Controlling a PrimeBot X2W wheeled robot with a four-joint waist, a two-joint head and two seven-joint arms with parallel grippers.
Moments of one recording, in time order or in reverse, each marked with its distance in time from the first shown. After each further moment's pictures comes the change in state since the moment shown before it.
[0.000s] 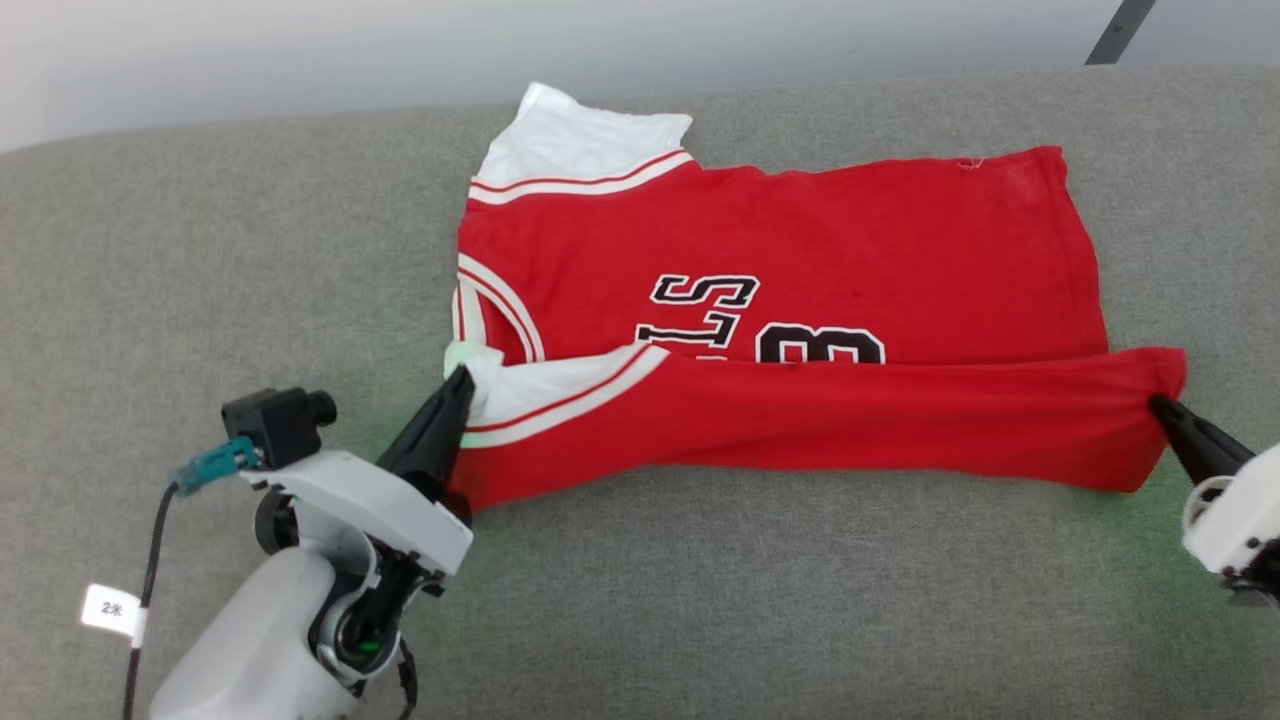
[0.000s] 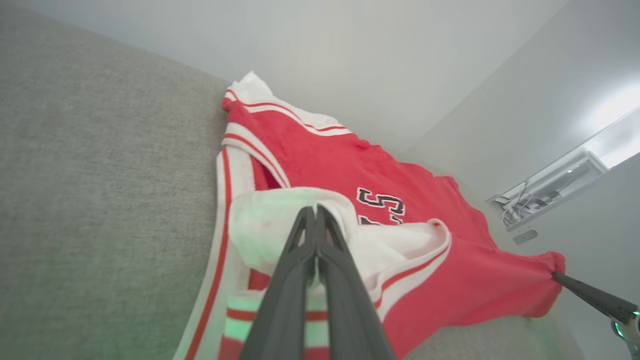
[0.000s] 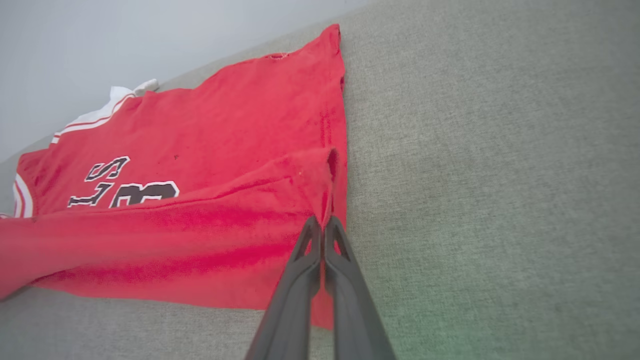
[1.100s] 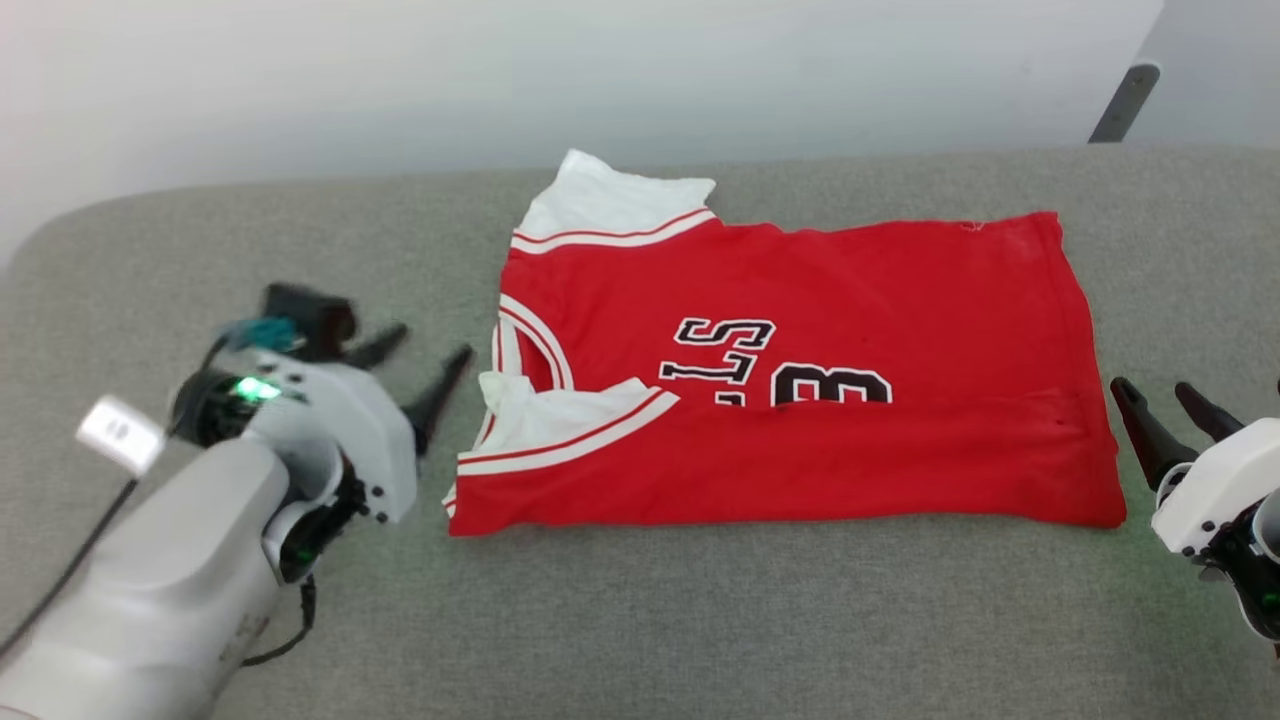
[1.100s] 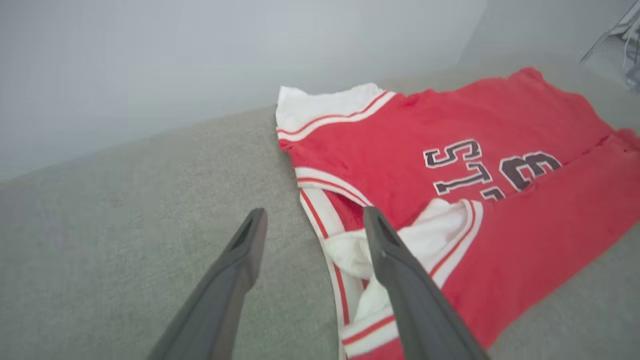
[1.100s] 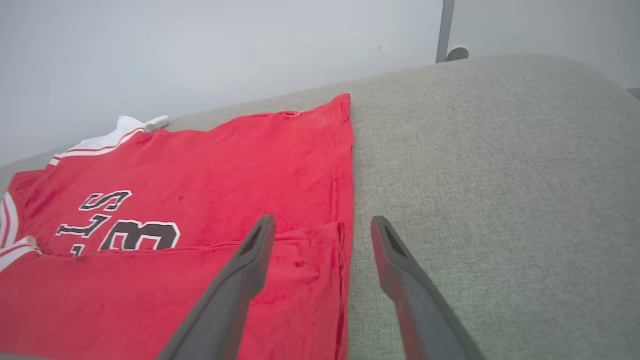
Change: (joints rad) left arm -0.336 0.145 -0.385 0.263 0.098 -0.002 0.125; right arm -0.190 -0.075 0.291 0.383 0.048 0.000 -0.338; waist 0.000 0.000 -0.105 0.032
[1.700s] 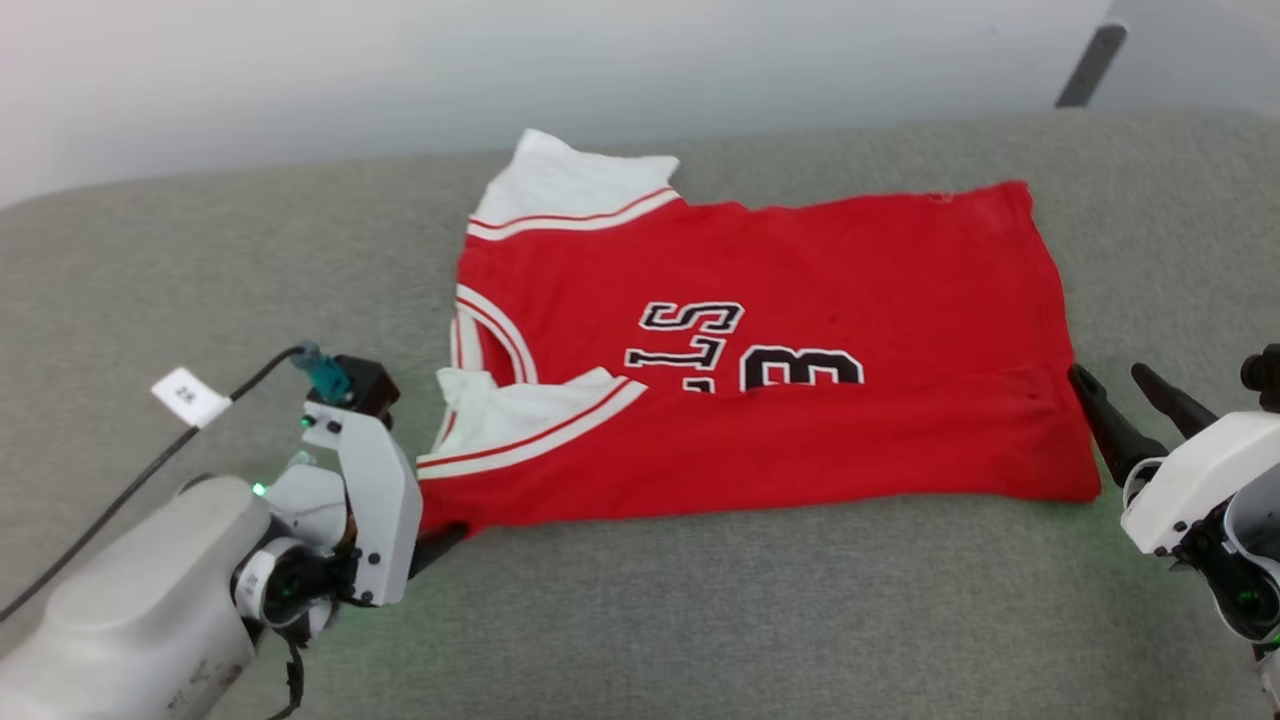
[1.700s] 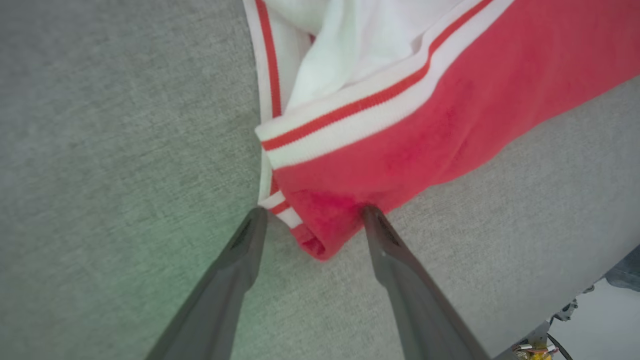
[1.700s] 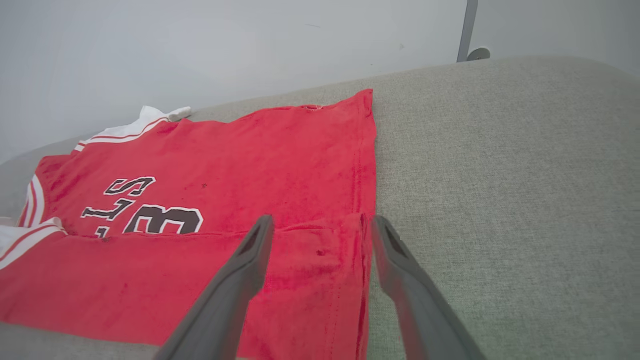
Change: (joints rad) left arm 0.049 0.140 -0.091 -0.264 -0.223 0.136 0.667; right arm 0.032 -0.002 0.035 -0.140 0.012 0.000 0.020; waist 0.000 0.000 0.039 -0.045
